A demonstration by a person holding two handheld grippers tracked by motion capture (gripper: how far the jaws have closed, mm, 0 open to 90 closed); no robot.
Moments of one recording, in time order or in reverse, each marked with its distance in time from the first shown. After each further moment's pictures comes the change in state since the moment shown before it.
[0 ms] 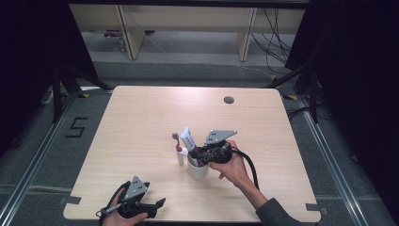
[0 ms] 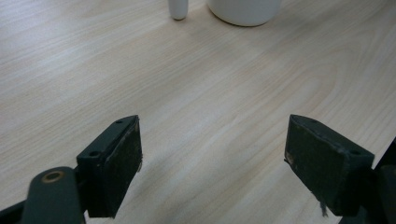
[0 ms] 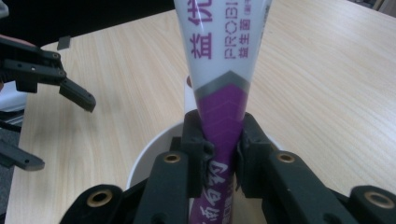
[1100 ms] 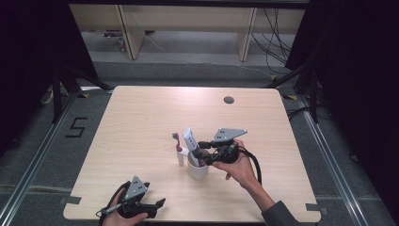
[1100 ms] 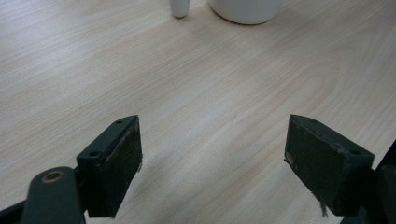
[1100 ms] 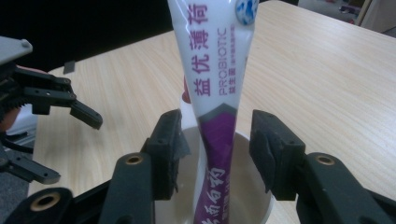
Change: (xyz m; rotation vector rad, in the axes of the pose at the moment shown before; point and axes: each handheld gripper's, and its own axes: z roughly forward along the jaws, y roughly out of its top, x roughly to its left) left arm 0.001 -0.001 0.000 0.011 -0.002 0.004; right arm -0.002 0.002 -0.023 -0.059 -0.011 0.046
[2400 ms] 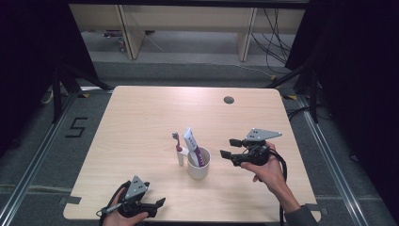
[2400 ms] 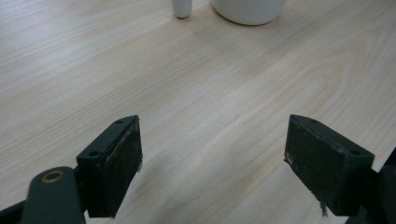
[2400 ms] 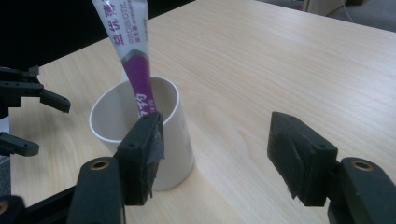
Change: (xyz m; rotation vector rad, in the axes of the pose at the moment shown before) left arm 0.001 0.000 0.001 -0.007 0.000 -0.004; right arm -0.028 -0.031 -0.071 -0.024 -0.133 0.112
